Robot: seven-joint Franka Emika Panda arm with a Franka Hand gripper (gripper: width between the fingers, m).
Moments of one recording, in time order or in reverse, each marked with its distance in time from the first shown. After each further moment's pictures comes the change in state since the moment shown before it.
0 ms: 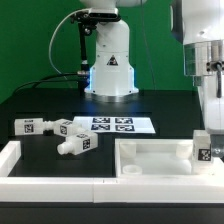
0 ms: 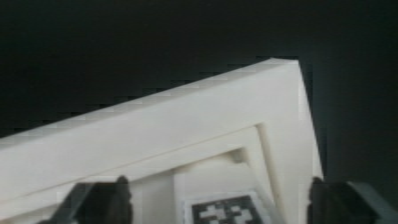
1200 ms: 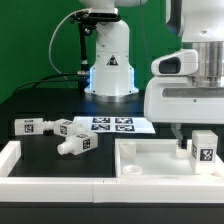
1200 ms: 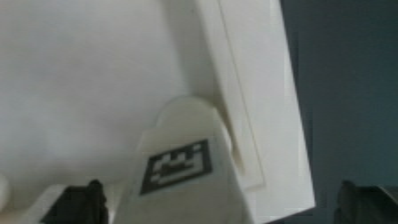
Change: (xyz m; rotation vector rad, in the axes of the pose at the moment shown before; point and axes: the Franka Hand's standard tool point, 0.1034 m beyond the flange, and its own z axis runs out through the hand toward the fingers) arm 0.011 -0.003 -0.002 -0.113 -0.045 -1.409
